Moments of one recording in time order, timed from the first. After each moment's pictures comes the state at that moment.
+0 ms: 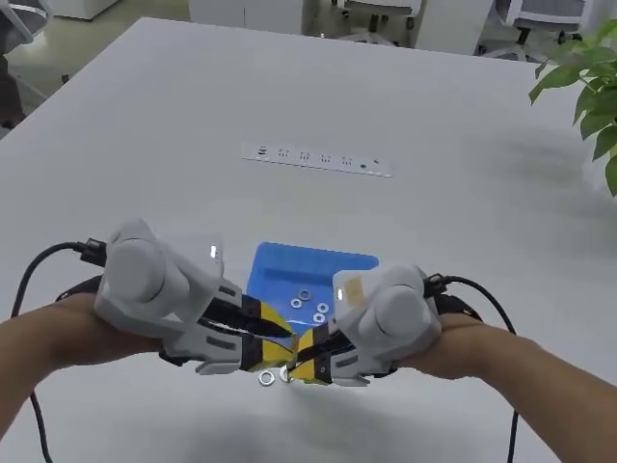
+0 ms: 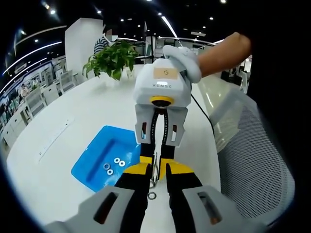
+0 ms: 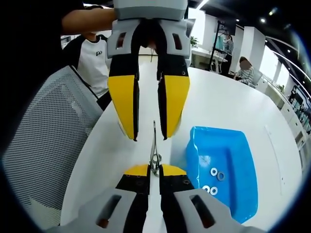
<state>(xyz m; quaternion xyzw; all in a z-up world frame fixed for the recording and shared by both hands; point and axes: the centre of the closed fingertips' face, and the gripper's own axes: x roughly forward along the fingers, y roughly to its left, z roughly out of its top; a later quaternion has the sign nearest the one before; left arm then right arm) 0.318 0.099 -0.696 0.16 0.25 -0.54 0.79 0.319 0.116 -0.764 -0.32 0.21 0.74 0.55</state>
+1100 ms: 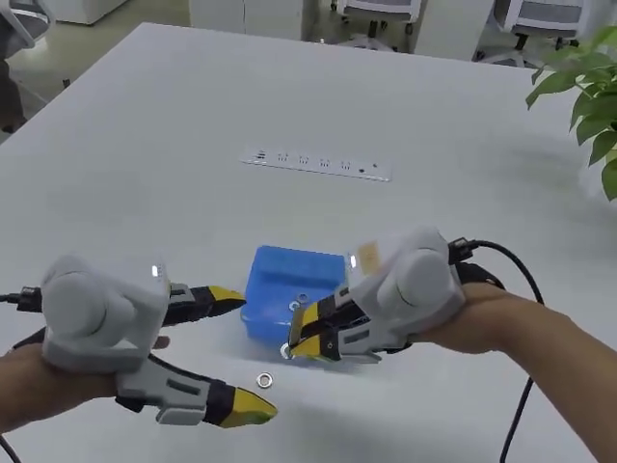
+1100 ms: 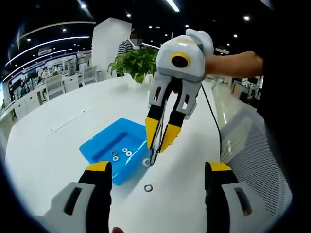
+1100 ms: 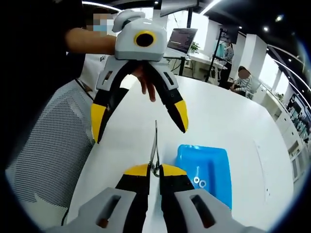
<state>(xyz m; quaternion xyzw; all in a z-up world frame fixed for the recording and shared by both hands) 0.310 0.126 -0.696 0.08 0.24 -0.46 0.85 0.326 0.114 -0.707 -0.33 0.18 0.74 0.55</state>
